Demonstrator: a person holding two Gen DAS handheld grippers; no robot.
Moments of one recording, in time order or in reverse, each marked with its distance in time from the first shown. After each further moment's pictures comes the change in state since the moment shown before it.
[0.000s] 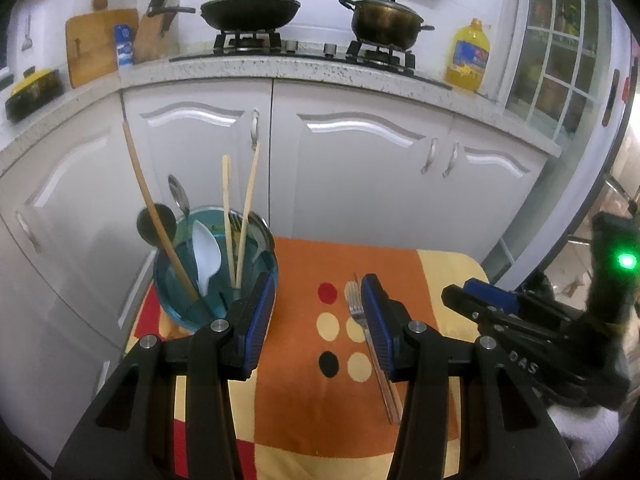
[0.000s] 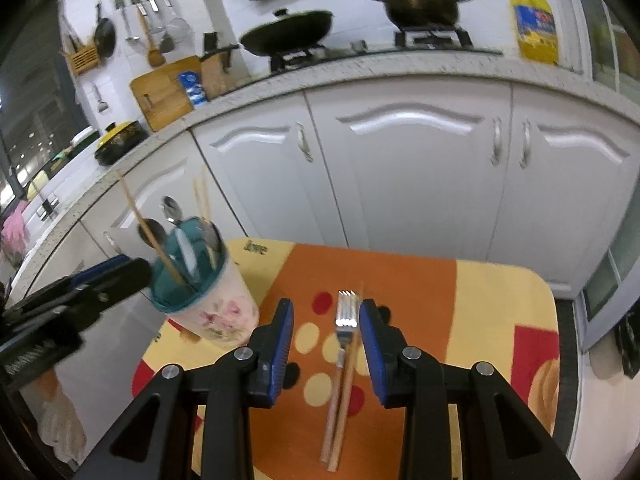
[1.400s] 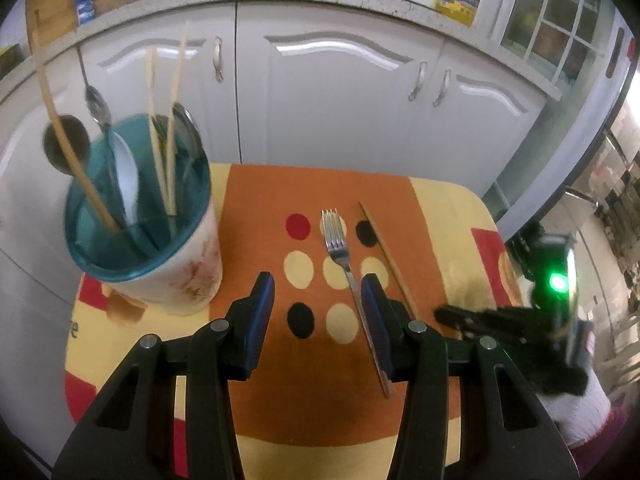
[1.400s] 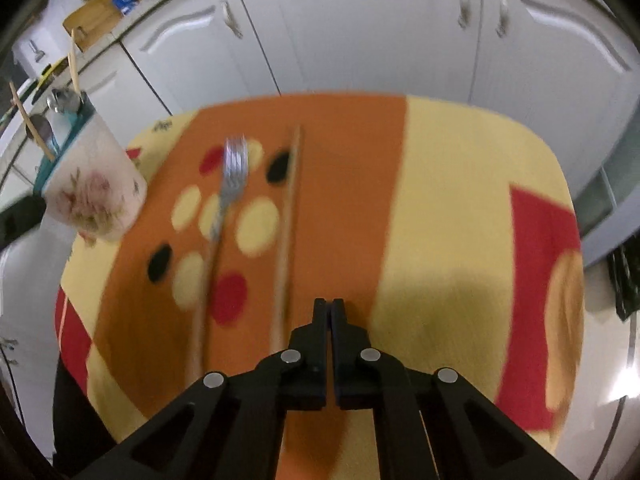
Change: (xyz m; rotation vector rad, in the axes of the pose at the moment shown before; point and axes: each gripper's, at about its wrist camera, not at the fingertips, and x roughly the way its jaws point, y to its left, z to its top) left arm 0.078 -0.024 -0.041 0.034 0.205 -0.057; right arm 0.076 -0.081 -0.083 0.045 0.363 -0.101
